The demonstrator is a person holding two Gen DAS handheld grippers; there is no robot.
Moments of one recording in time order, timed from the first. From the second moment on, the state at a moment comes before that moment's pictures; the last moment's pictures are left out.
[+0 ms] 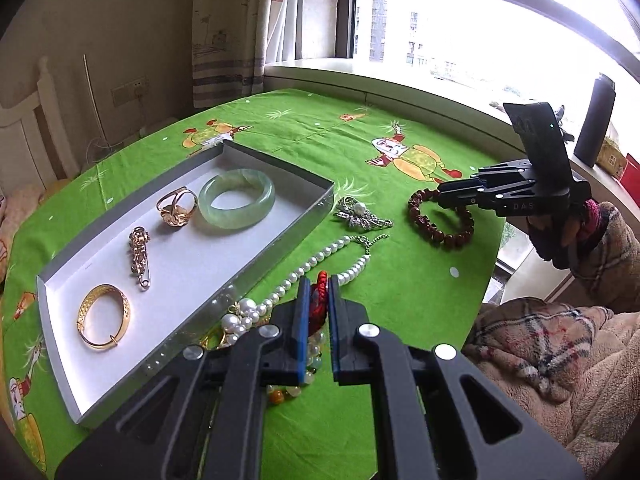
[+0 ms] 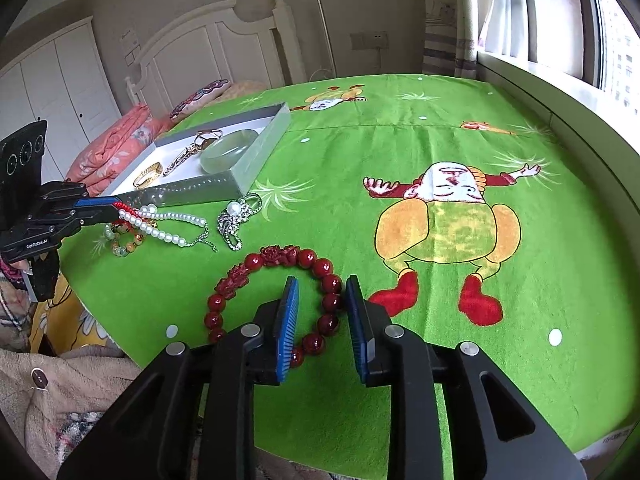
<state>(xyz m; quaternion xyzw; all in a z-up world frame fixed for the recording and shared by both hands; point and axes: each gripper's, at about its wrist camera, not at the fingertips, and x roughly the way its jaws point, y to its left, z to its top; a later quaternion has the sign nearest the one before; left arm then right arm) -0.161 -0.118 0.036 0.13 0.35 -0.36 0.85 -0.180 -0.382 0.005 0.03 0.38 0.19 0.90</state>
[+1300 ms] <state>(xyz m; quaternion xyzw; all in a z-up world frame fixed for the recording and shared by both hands) -0.155 -0.079 0.064 -0.02 0.33 -0.37 0.87 -0.200 -0.372 0.040 -0.02 0.31 0.17 0.93</state>
